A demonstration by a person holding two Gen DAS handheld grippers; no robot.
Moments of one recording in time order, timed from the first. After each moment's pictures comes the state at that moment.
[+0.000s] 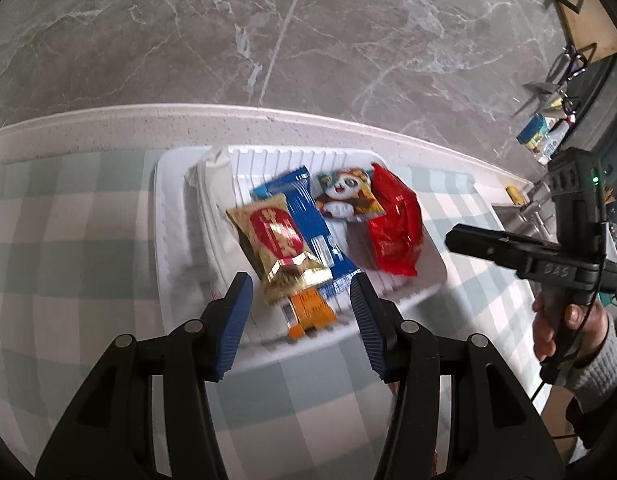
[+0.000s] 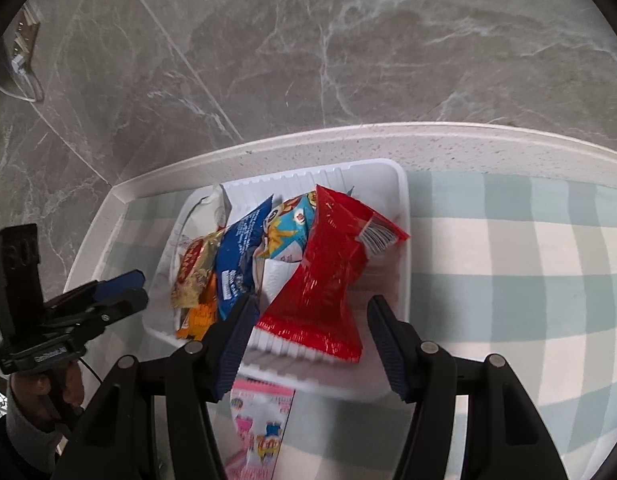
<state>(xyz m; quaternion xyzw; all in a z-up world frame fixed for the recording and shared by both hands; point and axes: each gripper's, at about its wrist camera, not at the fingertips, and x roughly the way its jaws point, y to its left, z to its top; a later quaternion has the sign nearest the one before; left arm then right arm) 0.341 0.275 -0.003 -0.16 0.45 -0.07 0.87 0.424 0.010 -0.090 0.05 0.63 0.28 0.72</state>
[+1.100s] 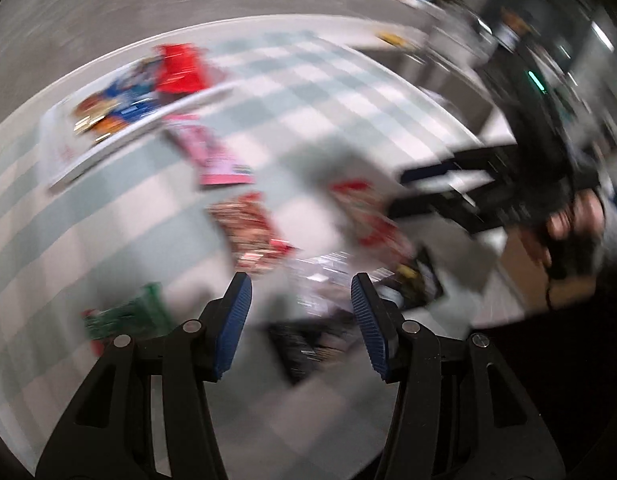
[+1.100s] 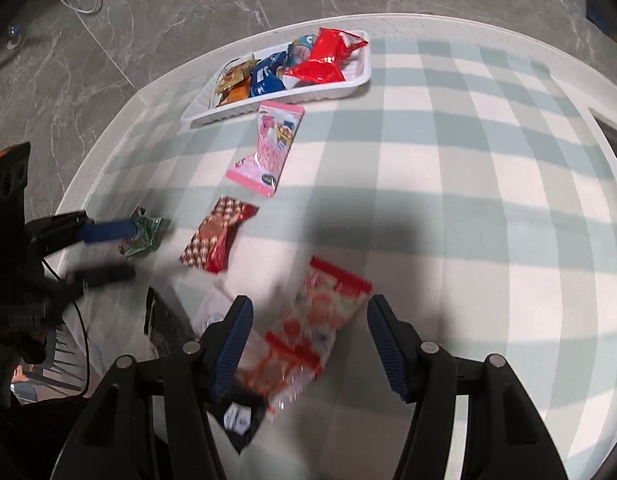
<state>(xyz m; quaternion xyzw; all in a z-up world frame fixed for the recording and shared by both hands) 0.111 0.101 -0.004 0.05 0.50 -0.26 0.82 0.188 -0.086 -0.041 0.00 0.67 0.27 0.70</state>
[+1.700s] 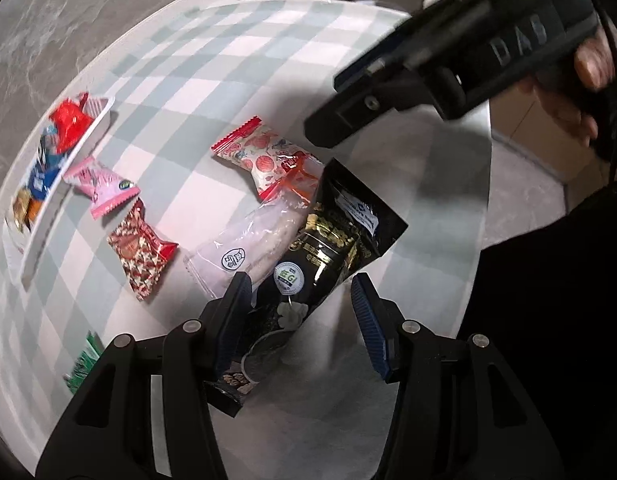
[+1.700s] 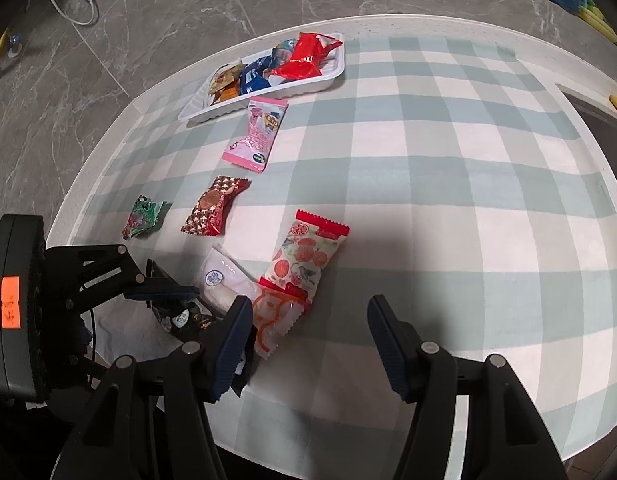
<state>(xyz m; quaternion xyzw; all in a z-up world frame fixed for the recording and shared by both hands) 0.081 0.015 -0.055 0.24 0.50 -0.31 0.78 0.157 -0.109 -0.026 0.02 0.66 0.24 0.71</state>
